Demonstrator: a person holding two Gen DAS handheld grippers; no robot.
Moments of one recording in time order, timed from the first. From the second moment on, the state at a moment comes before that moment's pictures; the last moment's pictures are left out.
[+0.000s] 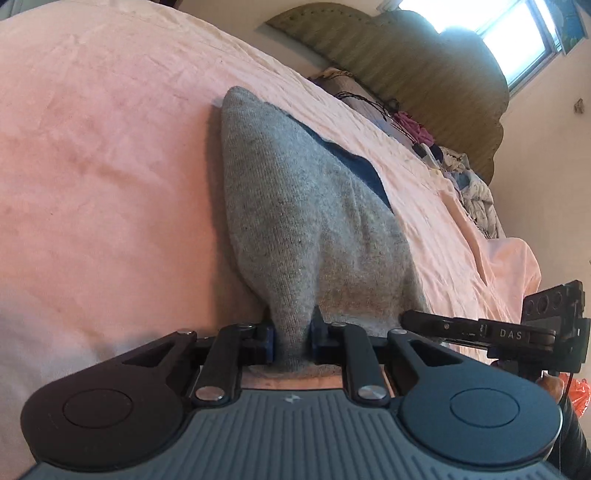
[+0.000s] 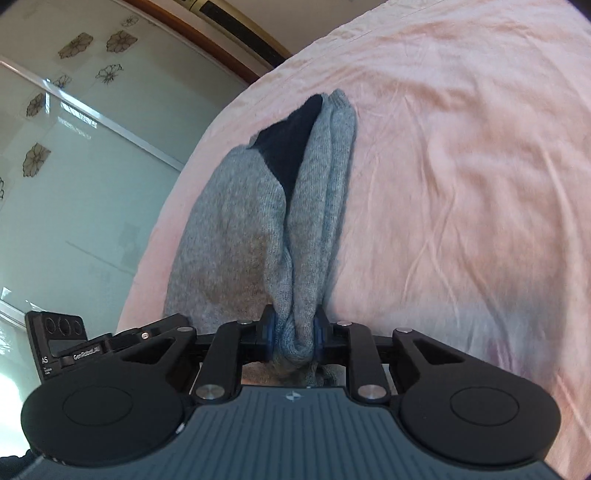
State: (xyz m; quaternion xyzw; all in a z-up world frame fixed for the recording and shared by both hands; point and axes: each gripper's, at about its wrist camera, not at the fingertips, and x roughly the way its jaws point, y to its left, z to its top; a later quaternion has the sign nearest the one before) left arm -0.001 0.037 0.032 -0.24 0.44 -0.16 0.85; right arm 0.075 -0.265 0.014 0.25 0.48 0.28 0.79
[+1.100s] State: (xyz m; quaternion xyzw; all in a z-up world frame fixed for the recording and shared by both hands) left arm -0.054 -0.037 0.034 0.12 0.33 -0.19 0.92; right arm 0.137 -0.234 0.022 0.23 0.45 0.23 0.83
